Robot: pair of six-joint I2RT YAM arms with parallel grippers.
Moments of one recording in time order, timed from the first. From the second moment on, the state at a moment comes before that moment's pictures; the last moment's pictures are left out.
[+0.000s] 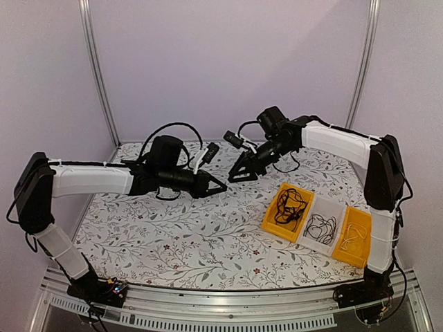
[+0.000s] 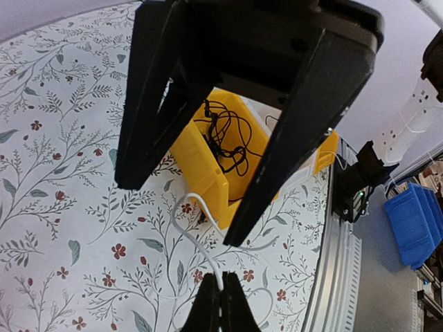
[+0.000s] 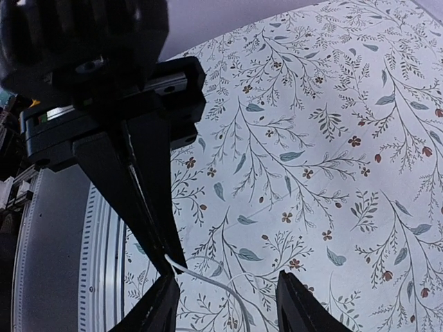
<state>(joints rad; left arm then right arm) -0.74 1.63 1.03 0.09 0.56 -0.26 0.64 2.03 1.80 -0.76 -0.87 -0.40</state>
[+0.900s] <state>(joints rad) -0.76 1.71 1.04 0.30 0.39 -0.34 0.63 2.04 1.81 -0.77 -0.91 -0.36</state>
